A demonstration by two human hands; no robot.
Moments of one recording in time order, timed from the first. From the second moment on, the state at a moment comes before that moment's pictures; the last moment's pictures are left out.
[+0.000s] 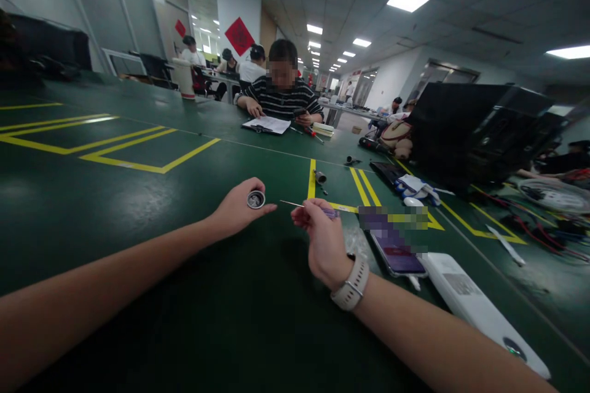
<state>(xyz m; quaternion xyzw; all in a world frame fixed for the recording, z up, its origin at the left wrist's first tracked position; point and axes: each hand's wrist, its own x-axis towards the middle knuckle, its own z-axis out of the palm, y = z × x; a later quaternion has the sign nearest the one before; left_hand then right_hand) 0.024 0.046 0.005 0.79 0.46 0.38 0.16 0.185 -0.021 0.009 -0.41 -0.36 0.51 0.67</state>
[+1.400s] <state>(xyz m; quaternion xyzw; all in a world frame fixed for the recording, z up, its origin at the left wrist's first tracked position) 0.013 0.045 -0.001 0.81 0.44 0.36 0.18 0.172 -0.019 -0.006 -0.34 -0.48 0.54 0.60</state>
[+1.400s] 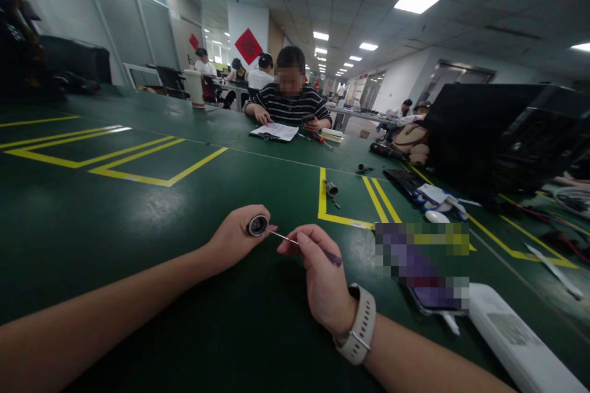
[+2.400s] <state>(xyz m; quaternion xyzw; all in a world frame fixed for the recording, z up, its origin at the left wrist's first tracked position) 0.016 0.041 0.001 0.89 0.37 0.26 0.07 0.173 -0.027 0.005 -0.42 -0.57 0.44 0.56</state>
